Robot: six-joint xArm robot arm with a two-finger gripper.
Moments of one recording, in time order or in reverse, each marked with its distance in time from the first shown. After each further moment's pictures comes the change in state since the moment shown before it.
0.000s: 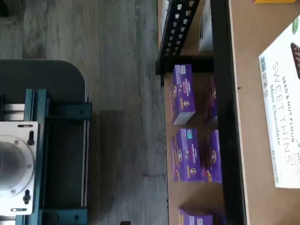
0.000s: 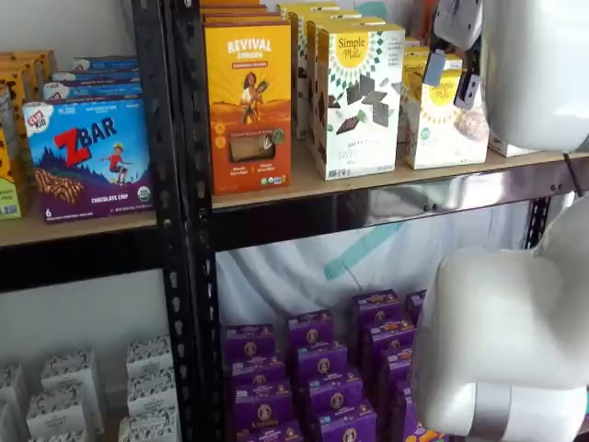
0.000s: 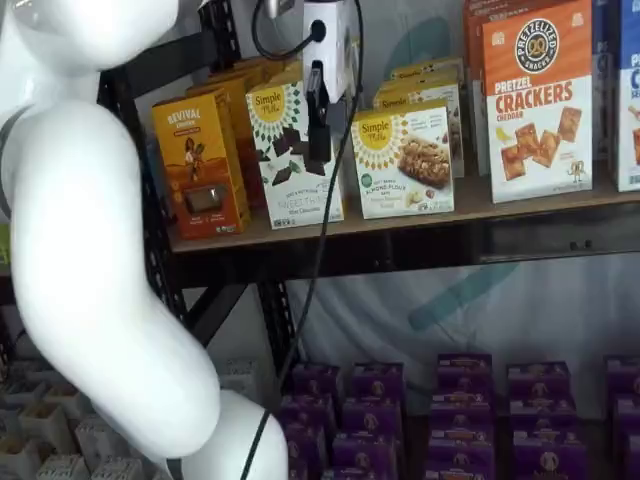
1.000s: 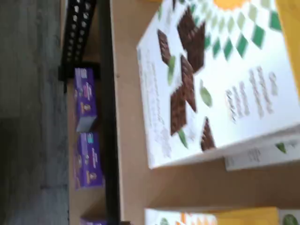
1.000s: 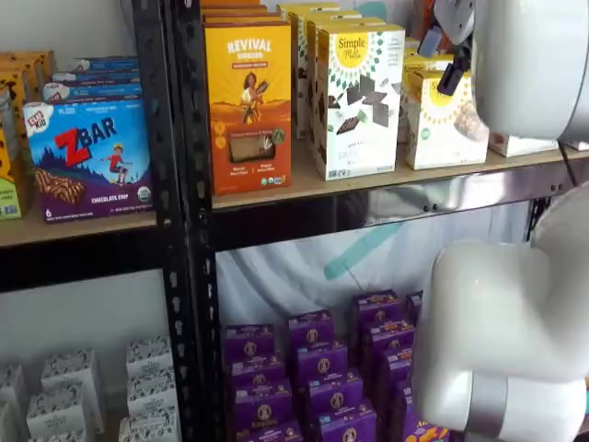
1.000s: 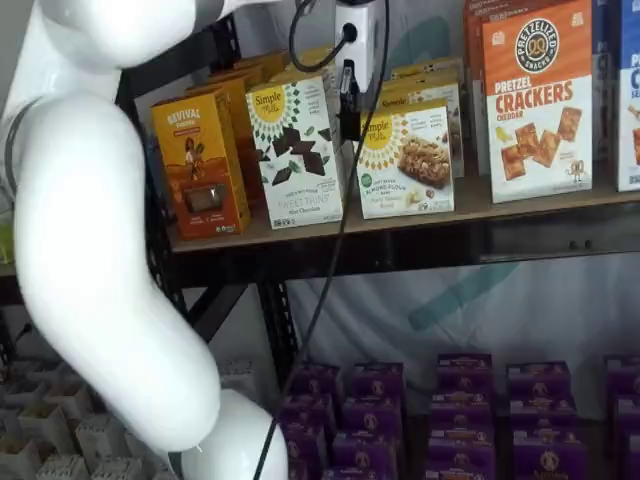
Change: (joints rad) arm -0.074 0.039 0.055 0.158 -0.322 -0.075
